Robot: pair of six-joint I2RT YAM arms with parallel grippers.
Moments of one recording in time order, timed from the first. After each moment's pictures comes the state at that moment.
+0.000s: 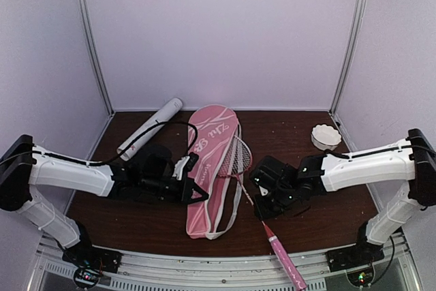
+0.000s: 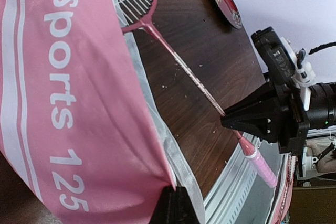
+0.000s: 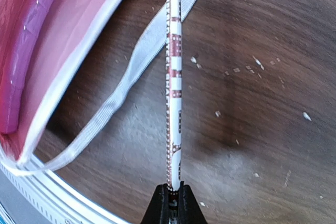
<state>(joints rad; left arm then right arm) -0.94 1.44 0.68 0.16 0.36 -0.74 1.10 1.50 0.93 -0.58 0.04 0.74</state>
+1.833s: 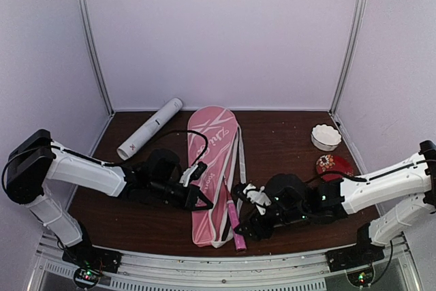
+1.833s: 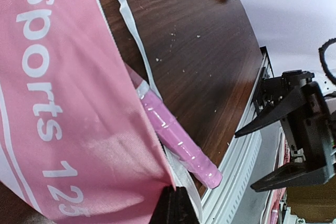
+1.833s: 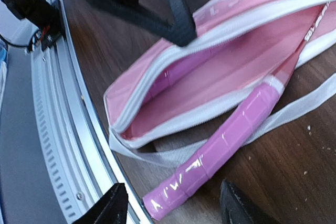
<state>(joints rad) -0.93 1.58 0.69 0.21 0.50 -0.69 1.20 1.36 0.67 -0.03 -0.07 0.39</state>
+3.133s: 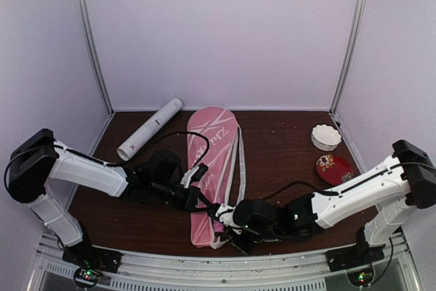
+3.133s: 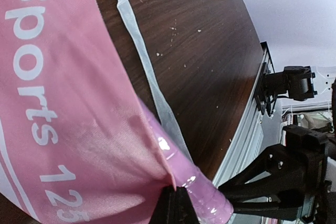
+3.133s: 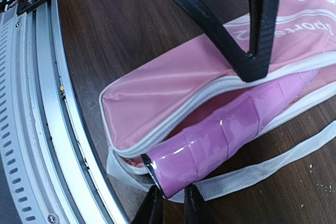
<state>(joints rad) -0.93 1.60 0.69 0.21 0.52 -0.68 1.41 1.58 0.81 -0.06 0.22 0.23</state>
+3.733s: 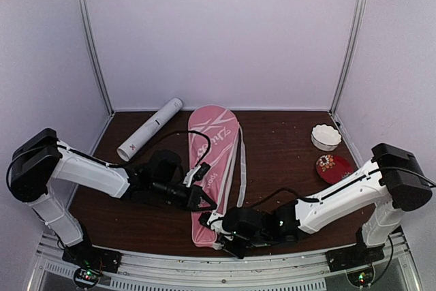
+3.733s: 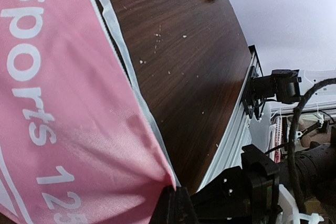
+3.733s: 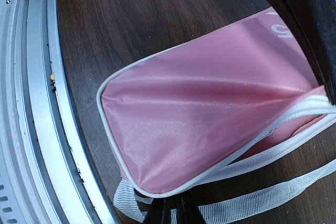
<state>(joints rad) -0.94 1.61 0.69 0.29 0.55 -0.73 1.41 1.74 0.88 -0.04 0.19 0.21</state>
